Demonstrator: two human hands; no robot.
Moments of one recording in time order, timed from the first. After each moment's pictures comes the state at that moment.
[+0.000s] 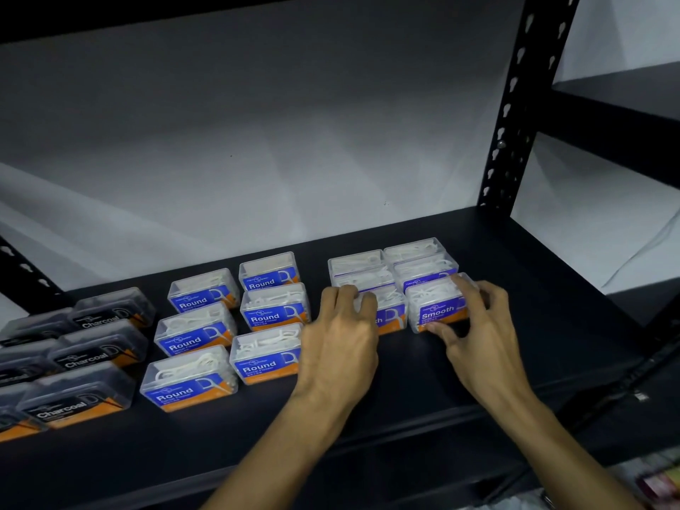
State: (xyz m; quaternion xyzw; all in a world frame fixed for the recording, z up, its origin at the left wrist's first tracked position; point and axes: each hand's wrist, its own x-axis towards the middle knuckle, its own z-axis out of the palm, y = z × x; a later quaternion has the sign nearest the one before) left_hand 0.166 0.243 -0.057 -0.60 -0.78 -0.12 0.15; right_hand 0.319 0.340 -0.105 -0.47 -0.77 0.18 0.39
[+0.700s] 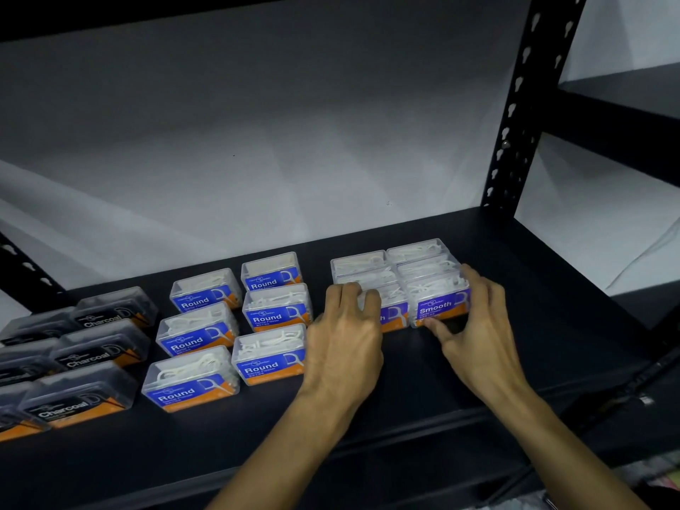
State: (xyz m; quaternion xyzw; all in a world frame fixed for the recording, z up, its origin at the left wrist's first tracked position) left_hand 0.167 0.249 -0.059 -0.59 -0.78 -0.14 0.17; right_hand 0.311 0.344 -0.101 -0.45 -0.76 0.23 0.40
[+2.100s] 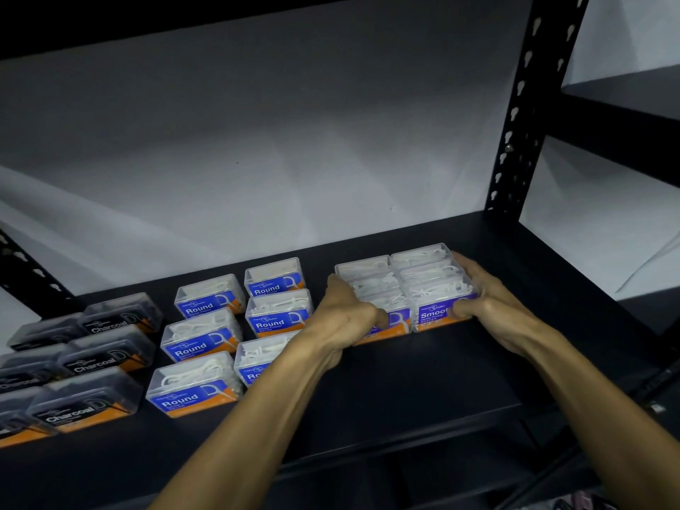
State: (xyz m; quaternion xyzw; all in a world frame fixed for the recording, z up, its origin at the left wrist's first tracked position) left_hand 0.140 0.286 -0.035 -0.32 -0.78 -0.38 -0.37; right_hand 0.321 0.402 -0.067 -0.36 -0.66 0.61 0.24
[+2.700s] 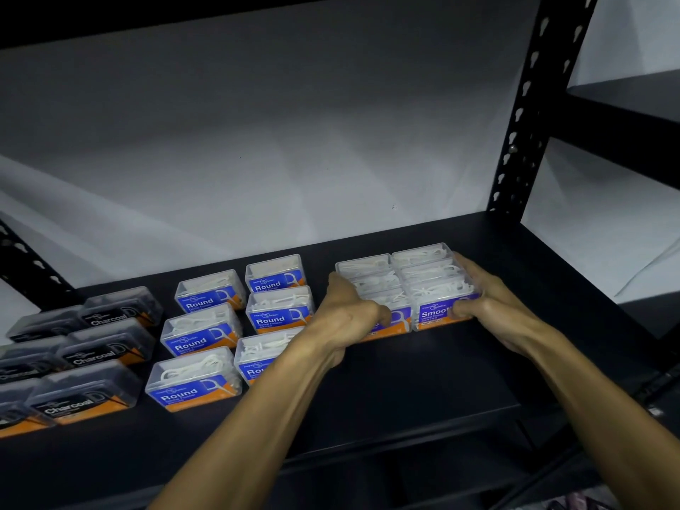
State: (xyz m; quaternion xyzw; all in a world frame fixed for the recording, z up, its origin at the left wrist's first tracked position) left_hand 0.142 0.286 -0.037 -0.32 -0.78 -0.40 -0.37; right_hand 0.321 0.399 -0.061 -0.36 -0.69 0.58 0.24
